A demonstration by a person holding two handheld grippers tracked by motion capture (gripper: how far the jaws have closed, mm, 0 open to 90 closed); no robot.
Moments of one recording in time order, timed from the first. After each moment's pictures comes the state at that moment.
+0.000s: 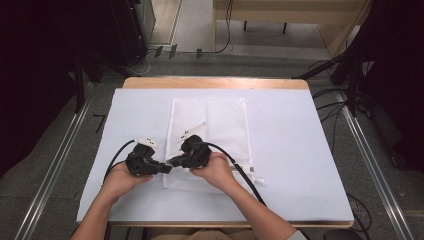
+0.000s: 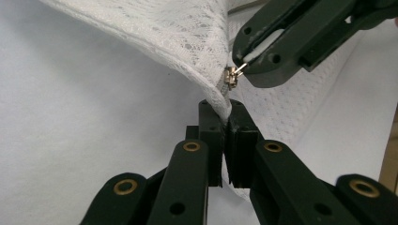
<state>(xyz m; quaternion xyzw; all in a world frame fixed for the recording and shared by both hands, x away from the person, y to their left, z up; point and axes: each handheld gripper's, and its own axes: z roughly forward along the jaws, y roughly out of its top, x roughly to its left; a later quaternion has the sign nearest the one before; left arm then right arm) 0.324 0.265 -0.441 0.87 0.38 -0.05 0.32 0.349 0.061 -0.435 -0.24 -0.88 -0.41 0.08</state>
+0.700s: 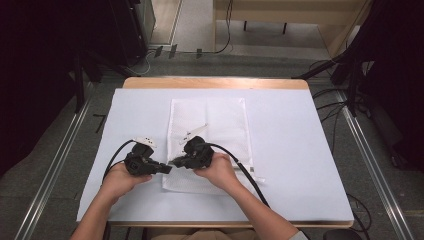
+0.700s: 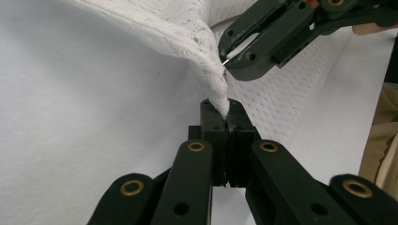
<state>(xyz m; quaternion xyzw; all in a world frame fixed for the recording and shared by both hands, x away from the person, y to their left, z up) 0.321 0.266 -0.434 0.86 0.38 -0.07 0.33 0.350 0.052 -0.441 -0.23 -0.88 -0.41 0.07</state>
